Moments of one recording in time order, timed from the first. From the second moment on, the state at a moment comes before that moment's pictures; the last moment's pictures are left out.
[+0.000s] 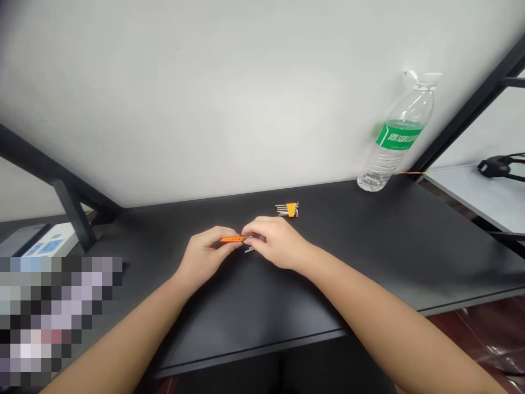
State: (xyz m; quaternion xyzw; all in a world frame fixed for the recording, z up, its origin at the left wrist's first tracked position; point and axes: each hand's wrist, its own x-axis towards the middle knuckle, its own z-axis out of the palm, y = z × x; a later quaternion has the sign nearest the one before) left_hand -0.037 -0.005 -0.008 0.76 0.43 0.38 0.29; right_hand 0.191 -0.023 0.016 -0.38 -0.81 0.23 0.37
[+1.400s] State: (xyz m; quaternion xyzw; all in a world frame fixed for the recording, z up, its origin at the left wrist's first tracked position) left_hand -0.043 -0.004 -0.009 0.81 0.48 0.31 0.15; right_hand 0.203 -0.018 0.007 -0.42 -0.90 0.10 0.10
